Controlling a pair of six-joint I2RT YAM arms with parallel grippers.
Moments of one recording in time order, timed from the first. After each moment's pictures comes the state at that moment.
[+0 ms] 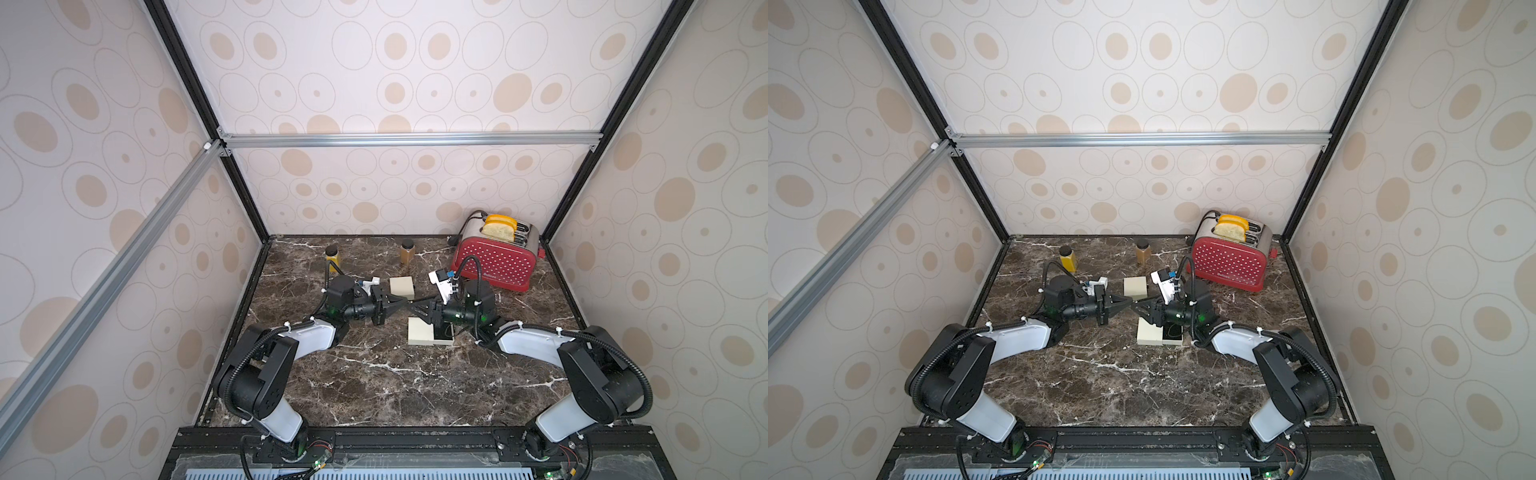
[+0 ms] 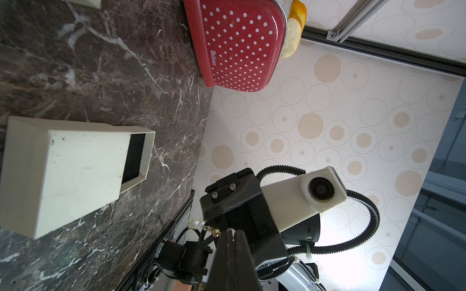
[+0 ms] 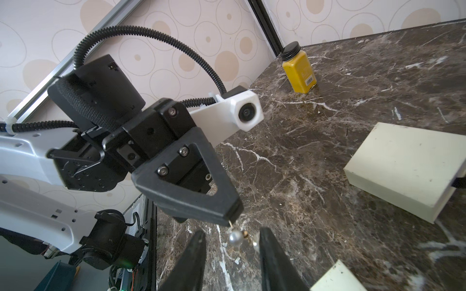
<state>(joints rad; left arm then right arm) -0.40 1.60 0.71 0.66 0.87 -1.60 0.61 1.57 0.72 0.60 -0.71 0.46</state>
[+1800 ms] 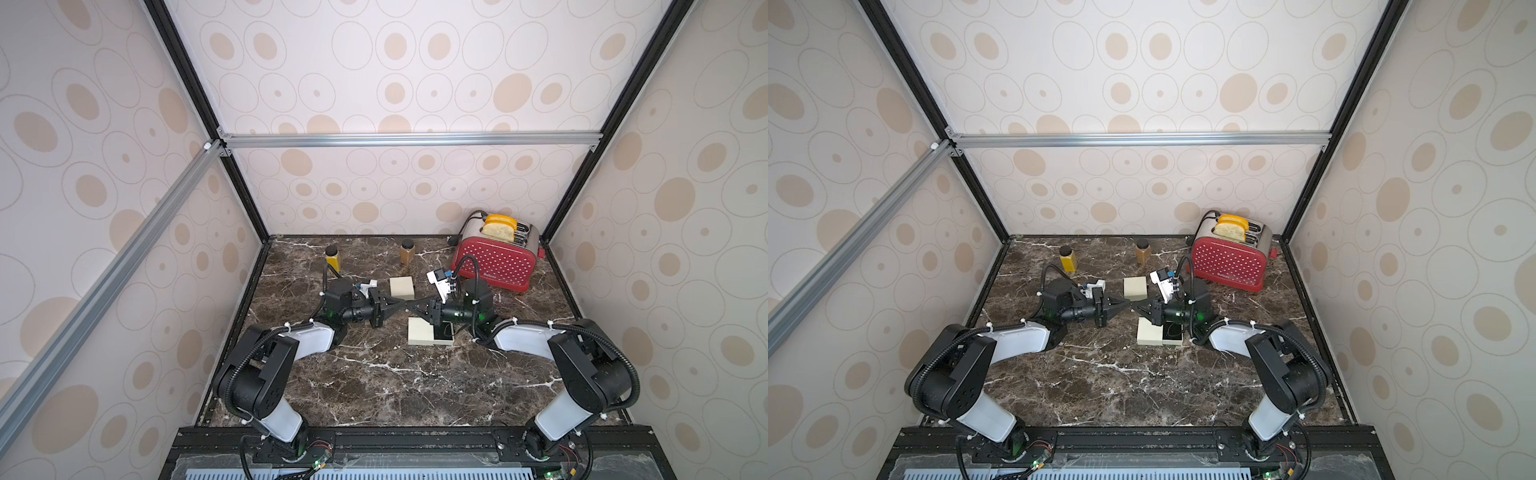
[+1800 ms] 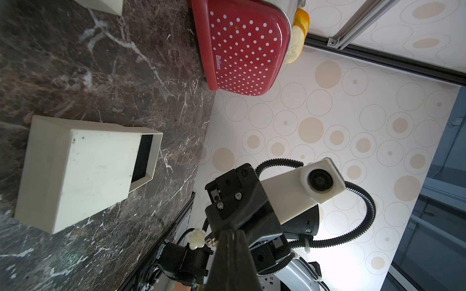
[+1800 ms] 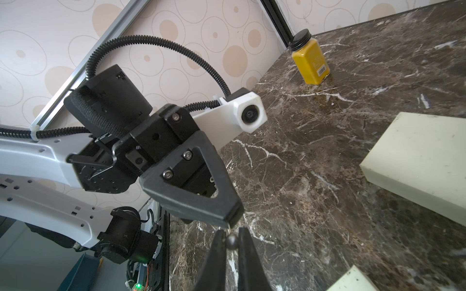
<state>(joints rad) -0.39 1.60 0.68 0.69 0.86 -1.61 0.60 1.63 0.74 0.67 -0.78 0.52</state>
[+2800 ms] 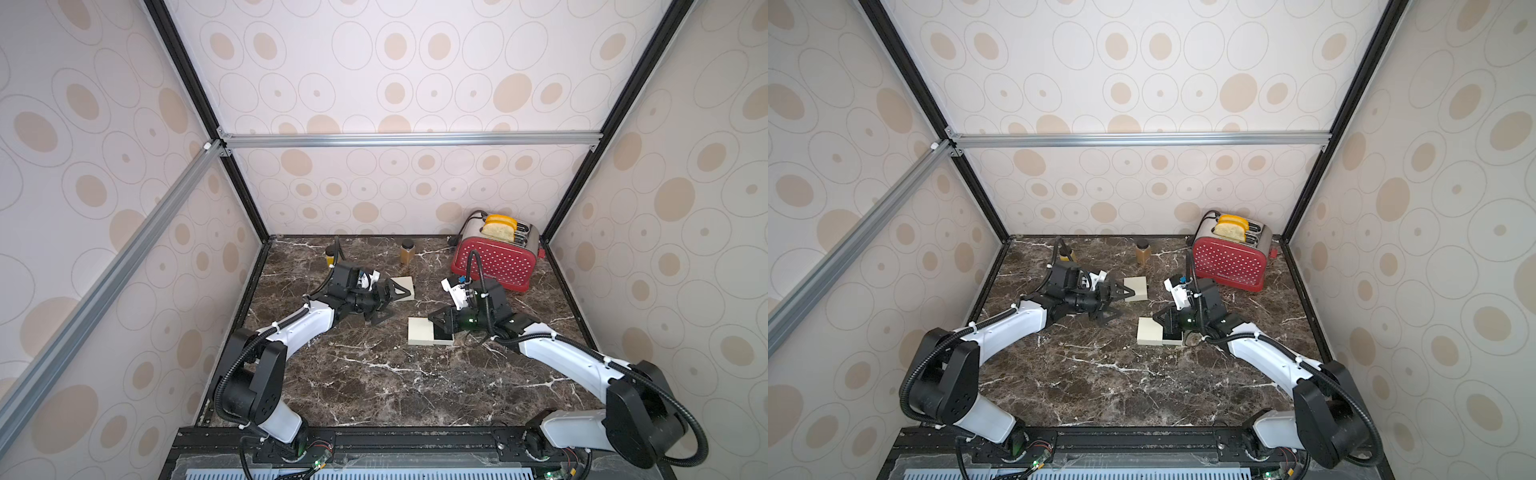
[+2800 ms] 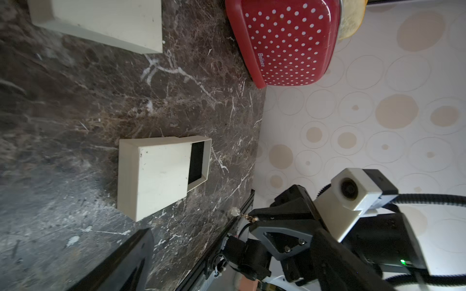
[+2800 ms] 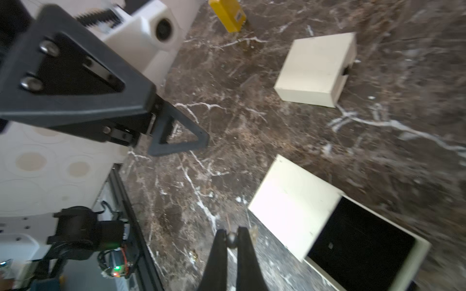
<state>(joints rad) -0.39 1.58 1.01 -0.15 0.77 -0.95 0.60 1.31 0.83 -0.24 -0.43 0.35</state>
